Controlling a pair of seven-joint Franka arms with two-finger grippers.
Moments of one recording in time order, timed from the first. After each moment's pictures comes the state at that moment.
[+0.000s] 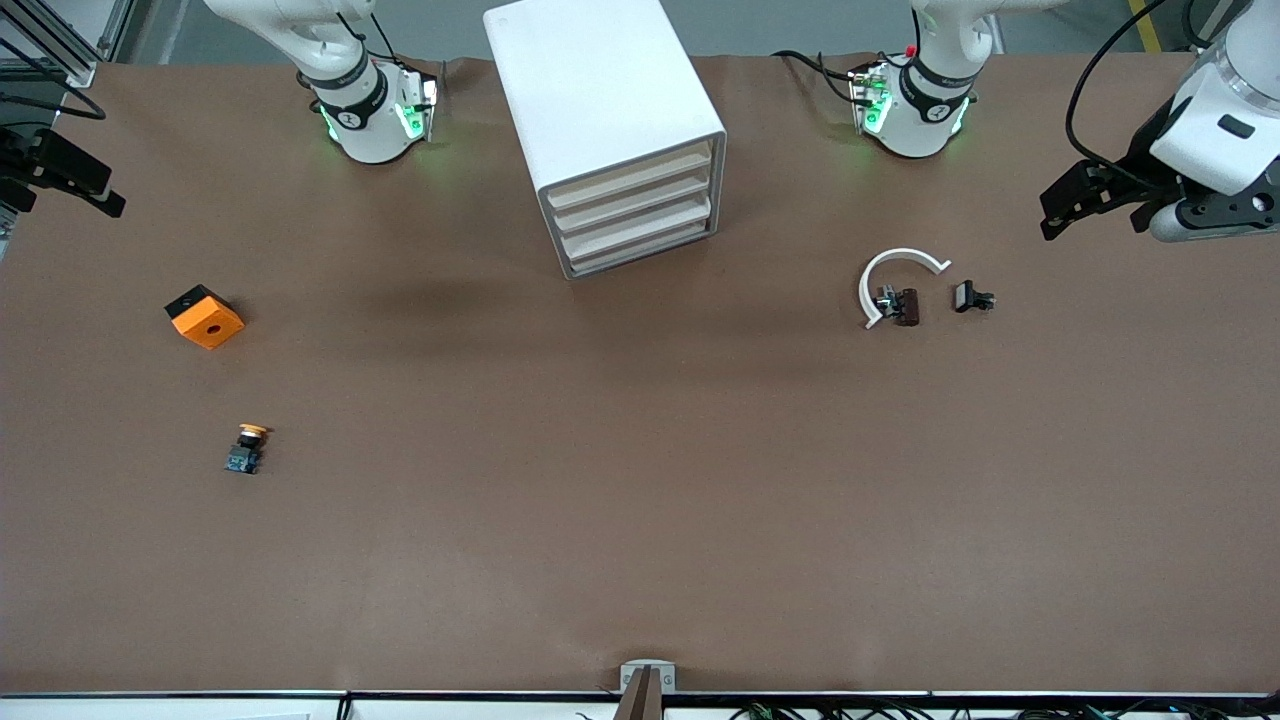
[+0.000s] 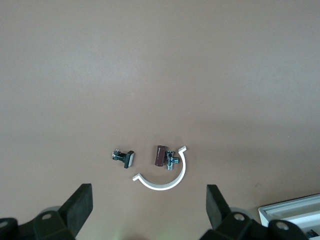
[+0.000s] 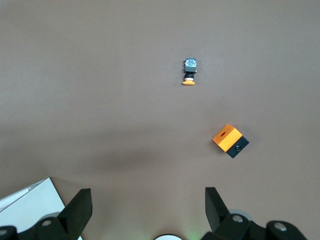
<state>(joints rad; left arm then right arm) 0.05 -0.13 -0.17 -1.70 0.00 1.58 -0.20 -0.01 -0.13 -0.05 -1.59 0.02 1.45 0.03</state>
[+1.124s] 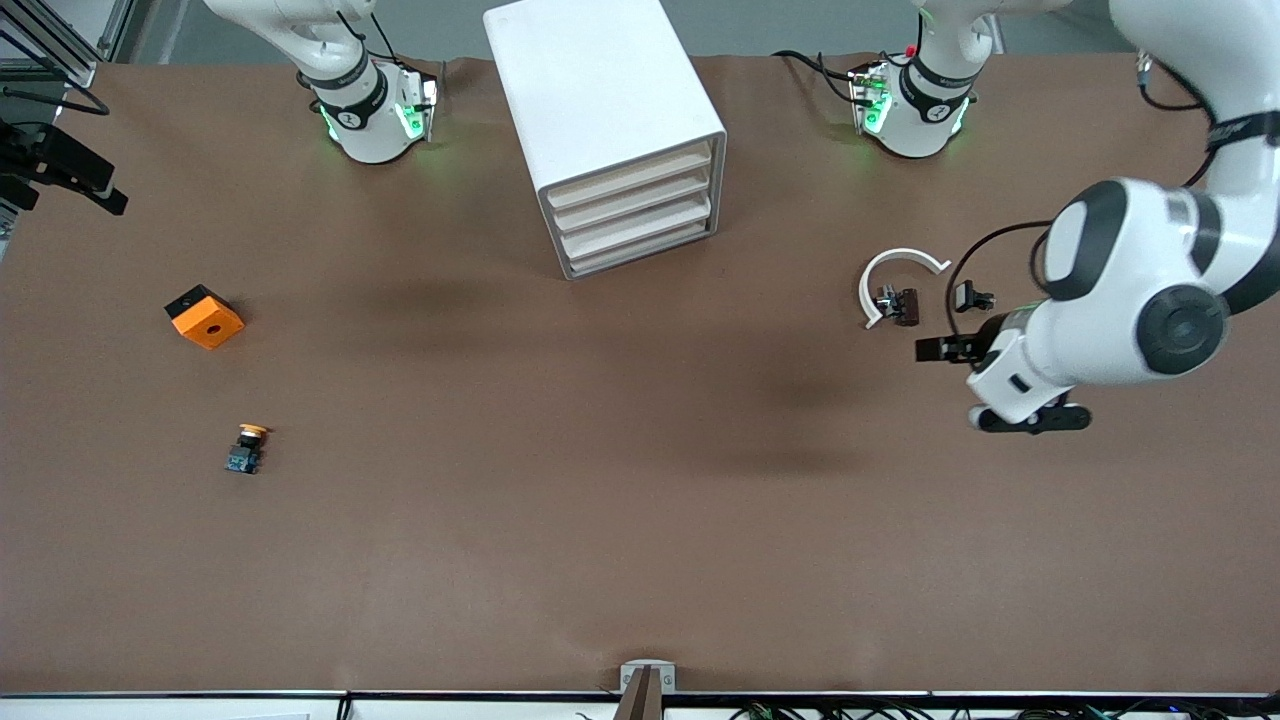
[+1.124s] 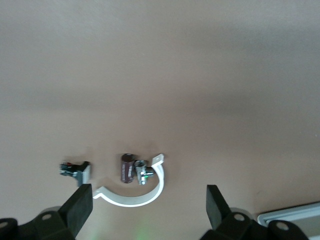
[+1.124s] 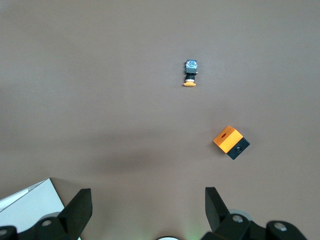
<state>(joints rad) -0.02 0.39 -0.20 -1.60 -0.02 1.67 -0.28 -0.01 -0.15 -0.05 -1.62 0.02 1.47 0.03</state>
